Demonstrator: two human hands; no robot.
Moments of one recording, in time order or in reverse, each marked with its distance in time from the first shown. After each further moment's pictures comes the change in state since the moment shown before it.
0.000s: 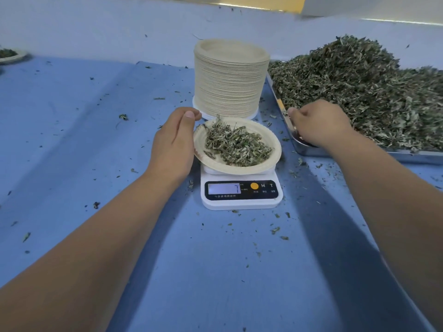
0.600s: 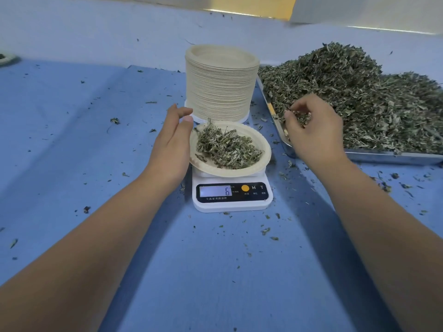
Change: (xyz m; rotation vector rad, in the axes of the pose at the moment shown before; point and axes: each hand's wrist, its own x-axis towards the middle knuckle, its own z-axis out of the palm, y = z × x) left_hand -0.002 0.007 0.004 -0.033 -0.095 -0.088; right_hand -0.047 -0.003 0.002 0.376 0.403 -0.175
